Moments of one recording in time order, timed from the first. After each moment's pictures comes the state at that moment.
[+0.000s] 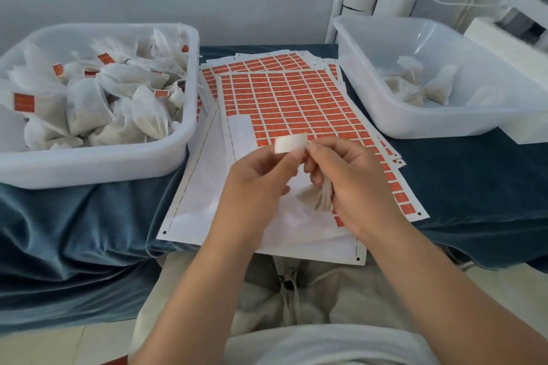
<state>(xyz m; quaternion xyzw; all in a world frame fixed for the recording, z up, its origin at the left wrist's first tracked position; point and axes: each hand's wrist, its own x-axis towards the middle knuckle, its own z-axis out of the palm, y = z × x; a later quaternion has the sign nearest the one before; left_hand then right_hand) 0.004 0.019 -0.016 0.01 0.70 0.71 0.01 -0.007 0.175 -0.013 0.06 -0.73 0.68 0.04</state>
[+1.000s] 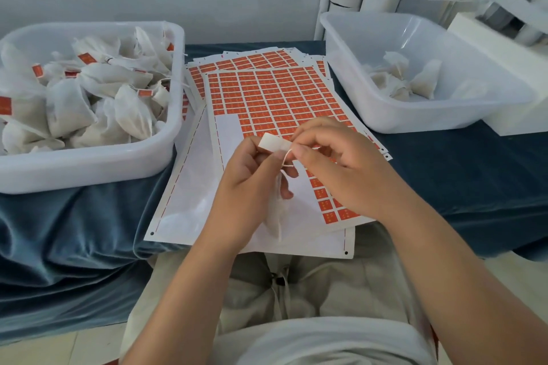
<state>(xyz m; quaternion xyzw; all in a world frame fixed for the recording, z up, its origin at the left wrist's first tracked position) 0.004 0.021 -0.022 0.09 0.67 0.73 0.00 -0.003 0.191 0.023 0.20 -0.88 0.44 0.04</state>
